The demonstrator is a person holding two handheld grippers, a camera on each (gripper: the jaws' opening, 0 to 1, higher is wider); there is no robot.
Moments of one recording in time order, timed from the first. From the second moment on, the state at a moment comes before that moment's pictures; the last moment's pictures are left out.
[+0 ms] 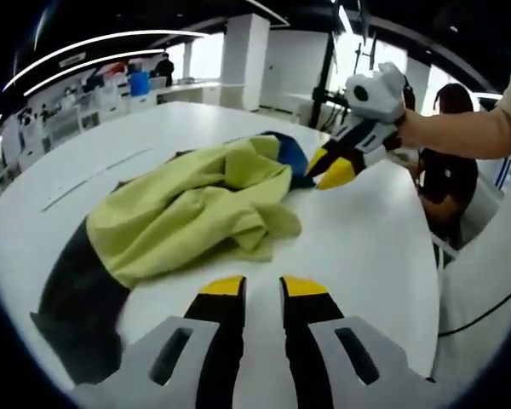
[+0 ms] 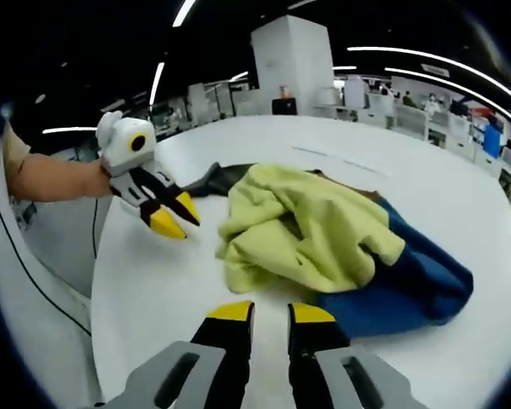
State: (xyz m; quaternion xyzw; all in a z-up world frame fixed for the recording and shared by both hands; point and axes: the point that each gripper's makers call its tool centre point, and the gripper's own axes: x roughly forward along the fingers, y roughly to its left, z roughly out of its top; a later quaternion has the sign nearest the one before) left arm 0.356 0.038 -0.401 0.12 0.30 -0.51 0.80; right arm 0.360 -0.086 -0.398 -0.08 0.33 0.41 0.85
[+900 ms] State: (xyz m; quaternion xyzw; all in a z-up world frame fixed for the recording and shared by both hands) left arm 0.369 0.013 -0.414 0.13 0.30 -0.51 0.80; right arm 0.379 -0.071 -0.416 -0.04 0.34 0.40 0.85
